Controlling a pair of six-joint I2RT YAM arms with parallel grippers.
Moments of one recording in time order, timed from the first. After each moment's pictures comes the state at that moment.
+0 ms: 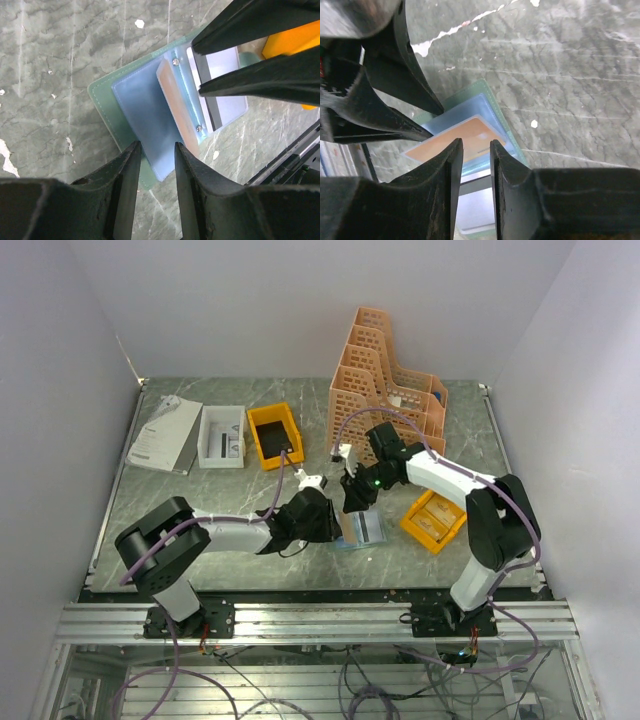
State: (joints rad) left arm -0.96 1.61 0.70 0.24 -0.06 -0.83; right arm 0.49 1.73 1.14 -0.59 -0.69 -0.57
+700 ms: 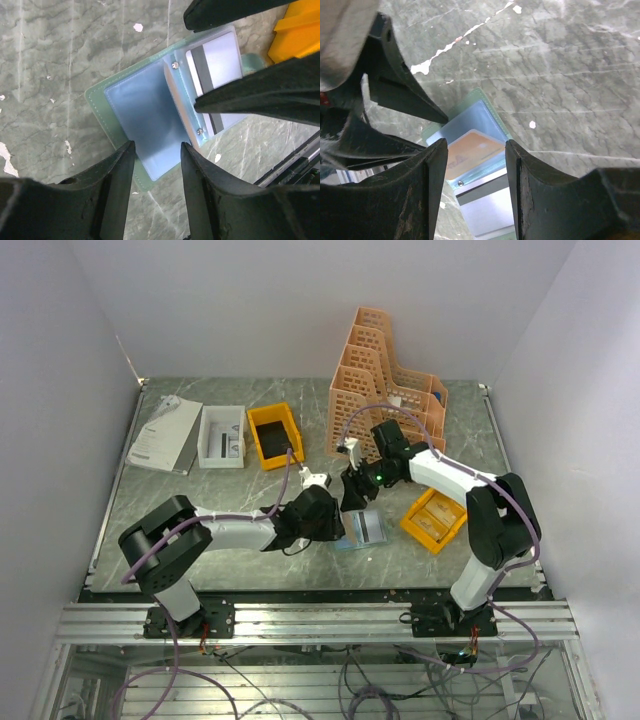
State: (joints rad) left arm -0.97 1.64 0.74 0.18 -0.08 -0.81; right arm 0.45 1.73 1.13 -0.51 -0.73 -0.38
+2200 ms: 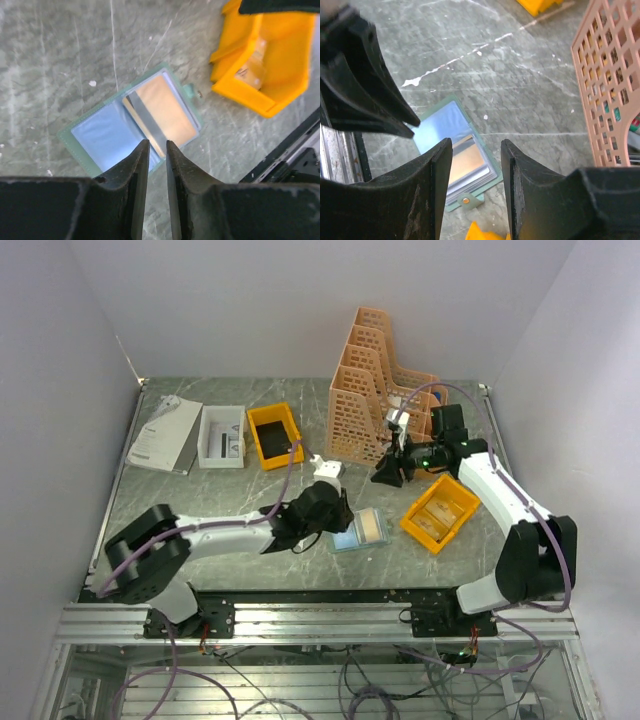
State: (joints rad) left arm -1.05 1.60 0.87 0.15 -0.20 -0.67; right arm 0.19 1.49 1.12 -0.54 -0.89 -0.56
